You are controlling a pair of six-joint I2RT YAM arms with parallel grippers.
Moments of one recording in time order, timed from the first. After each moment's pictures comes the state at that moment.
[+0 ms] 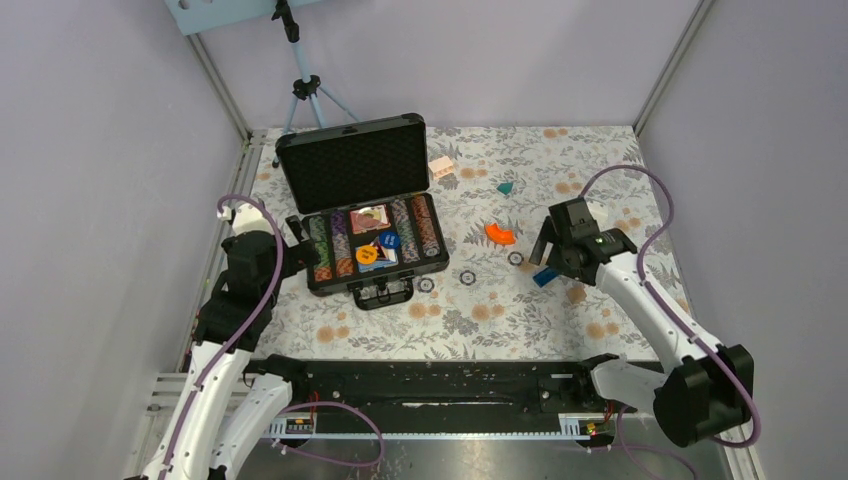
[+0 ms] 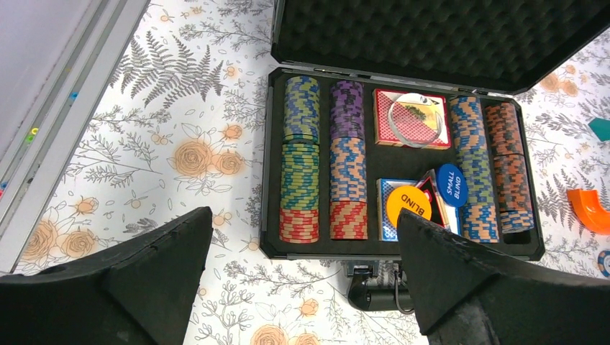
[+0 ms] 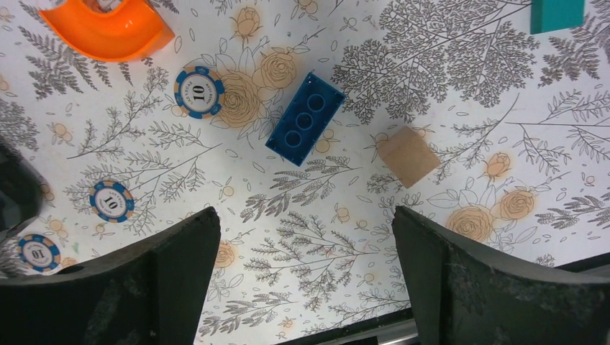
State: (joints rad) left arm -0.23 0.62 0.80 -0.66 -0.33 -0.41; right arm 0.33 1.17 0.90 -0.83 0.31 0.65
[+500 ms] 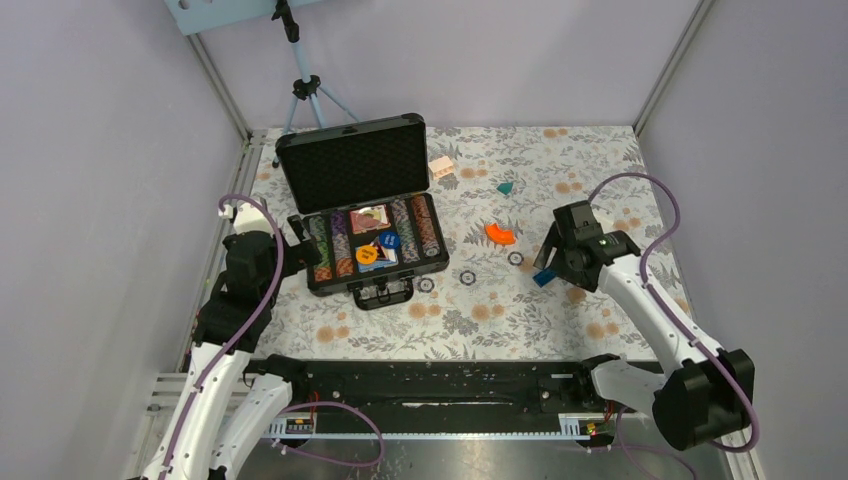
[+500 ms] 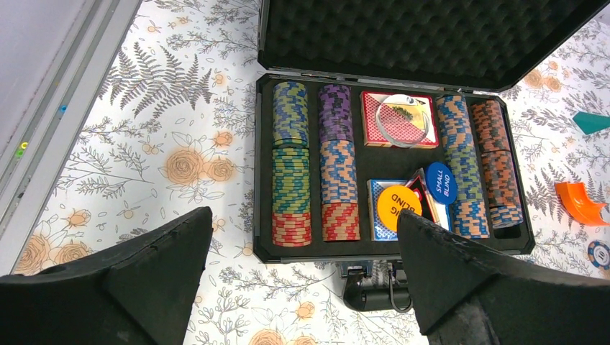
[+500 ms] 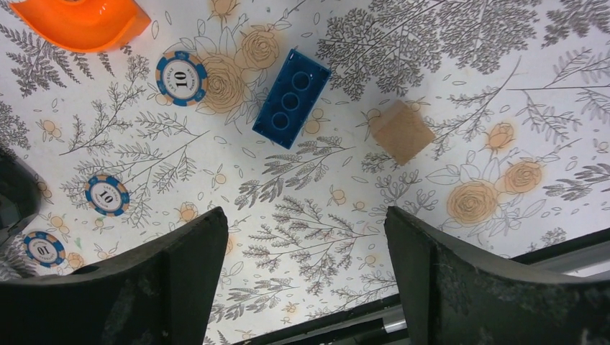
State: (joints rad) left arm -0.23 0.61 0.80 -0.63 -0.30 -0.38; right arm 0.29 1.12 0.88 -0.89 0.29 0.70
